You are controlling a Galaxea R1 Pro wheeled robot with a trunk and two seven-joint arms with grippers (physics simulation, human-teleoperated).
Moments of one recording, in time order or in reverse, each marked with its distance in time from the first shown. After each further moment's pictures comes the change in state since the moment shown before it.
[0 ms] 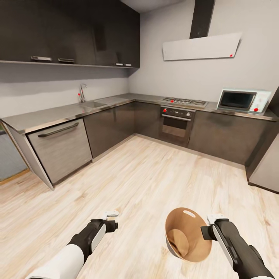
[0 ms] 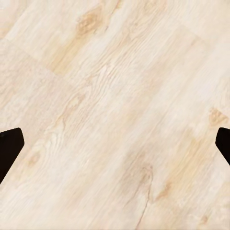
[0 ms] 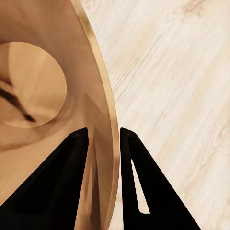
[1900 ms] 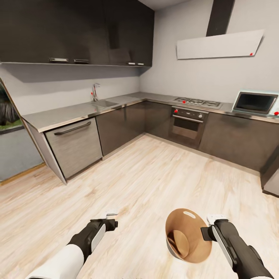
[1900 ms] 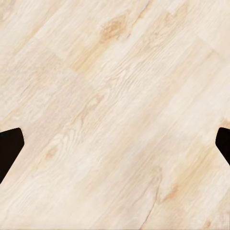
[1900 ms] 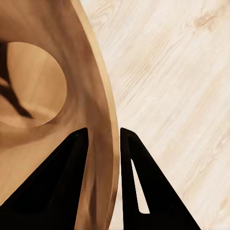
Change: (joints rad) left arm 0.000 0.002 0.000 0.000 0.000 -0.035 0.000; right arm 0.000 0.004 0.002 0.010 0.000 -0.001 -0.010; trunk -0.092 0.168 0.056
